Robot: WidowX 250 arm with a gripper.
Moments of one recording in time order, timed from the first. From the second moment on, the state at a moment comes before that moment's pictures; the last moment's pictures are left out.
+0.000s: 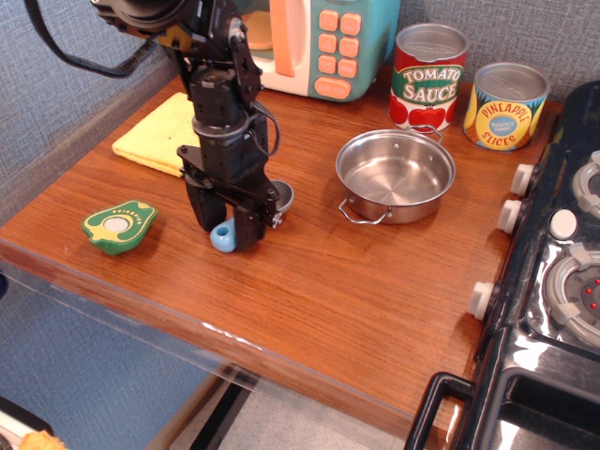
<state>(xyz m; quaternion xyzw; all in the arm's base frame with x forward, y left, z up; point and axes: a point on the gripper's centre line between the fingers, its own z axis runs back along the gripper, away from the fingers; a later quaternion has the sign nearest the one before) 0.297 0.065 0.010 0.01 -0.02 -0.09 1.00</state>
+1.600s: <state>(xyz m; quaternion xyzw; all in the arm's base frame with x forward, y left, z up) 0.345 0.184 0.033 0.03 -0.03 0.04 1.00</state>
